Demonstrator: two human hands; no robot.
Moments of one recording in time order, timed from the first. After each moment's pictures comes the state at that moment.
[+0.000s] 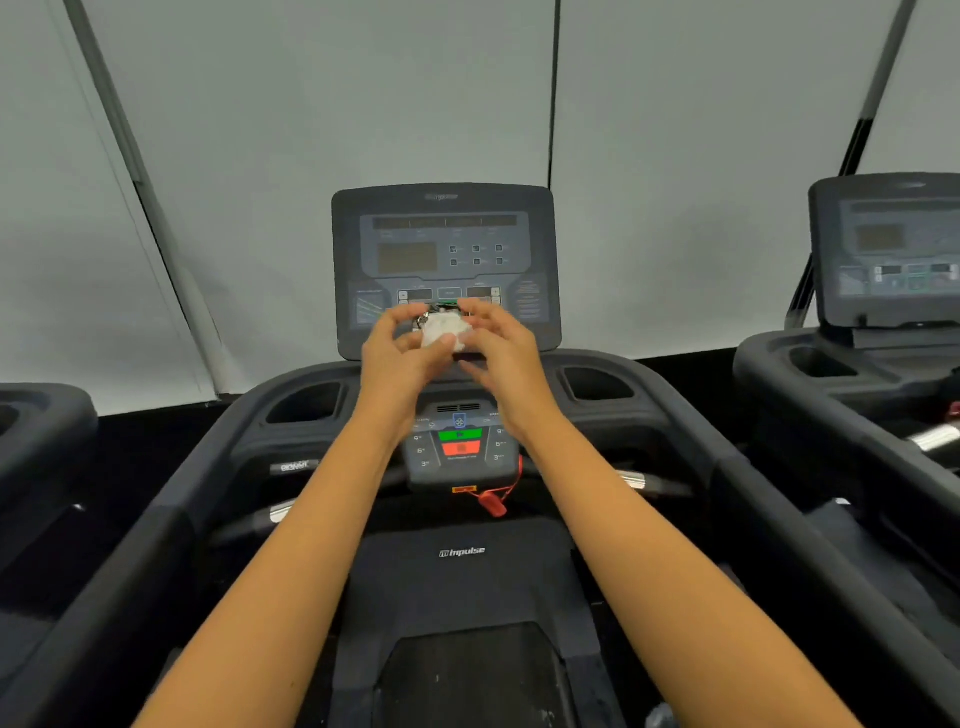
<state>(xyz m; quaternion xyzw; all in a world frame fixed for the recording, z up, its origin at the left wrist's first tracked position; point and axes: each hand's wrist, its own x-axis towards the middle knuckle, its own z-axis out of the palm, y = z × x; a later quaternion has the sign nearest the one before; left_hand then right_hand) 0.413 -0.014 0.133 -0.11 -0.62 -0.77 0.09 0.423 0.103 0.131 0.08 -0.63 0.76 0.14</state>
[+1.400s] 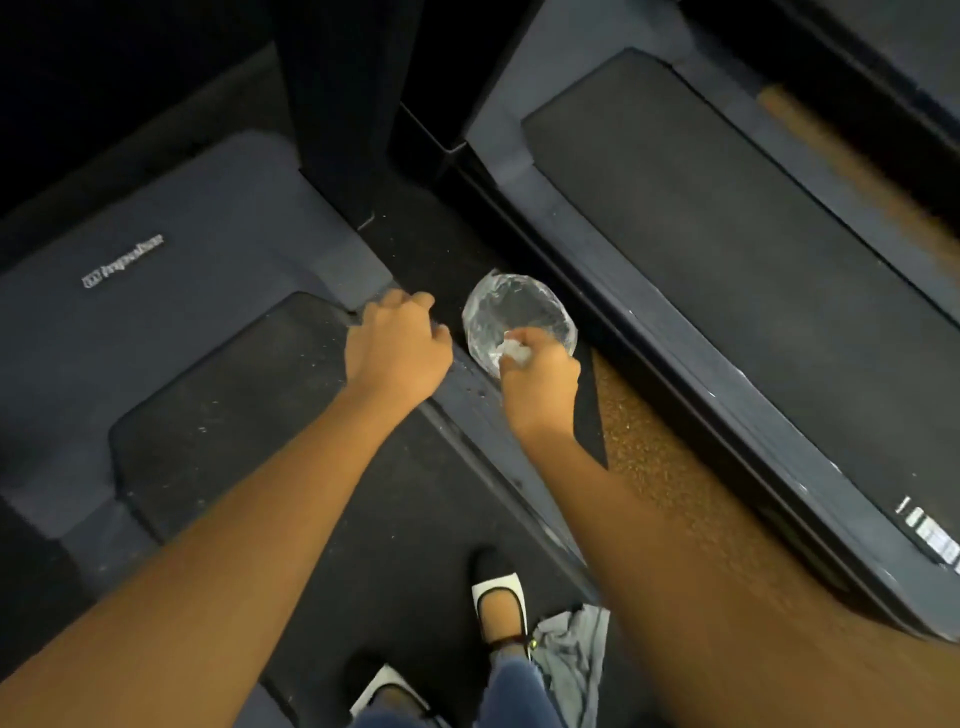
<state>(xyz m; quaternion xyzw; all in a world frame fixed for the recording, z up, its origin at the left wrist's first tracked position) 0.403 0.266 -0.486 -0.34 -0.91 -0.12 -0.21 0.523 0.335 -0.519 -0.55 -0.70 0.44 0.12</state>
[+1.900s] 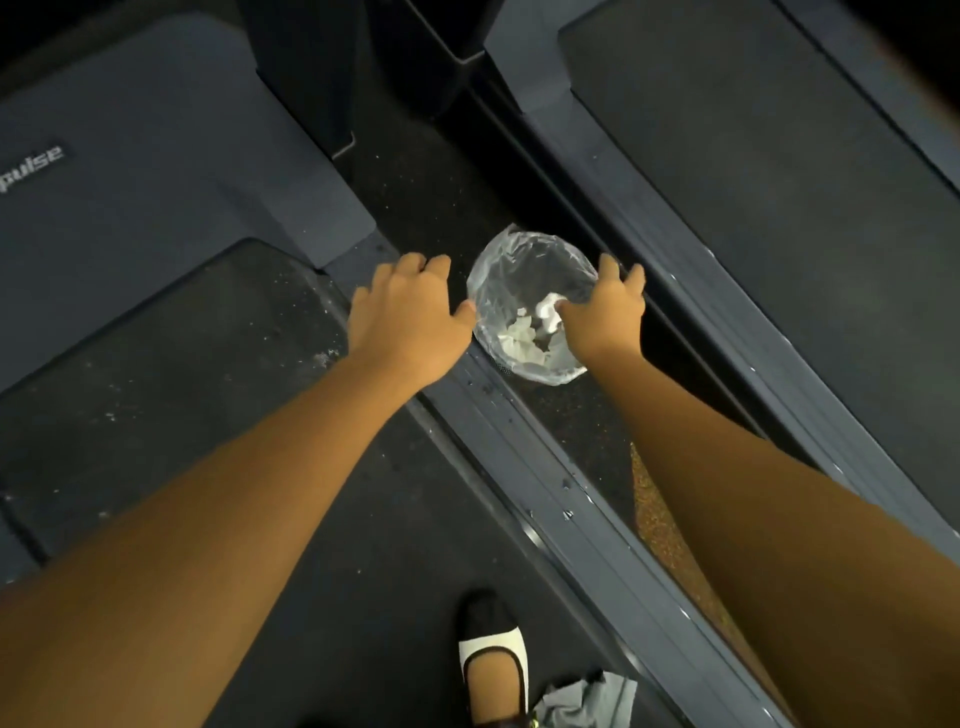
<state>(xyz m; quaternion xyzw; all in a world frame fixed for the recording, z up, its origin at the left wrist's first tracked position) 0.376 0.320 -0.655 -0.38 -0.90 -0.08 -0.20 0.496 0.467 -0.709 -0.56 -0.76 0.33 -0.02</state>
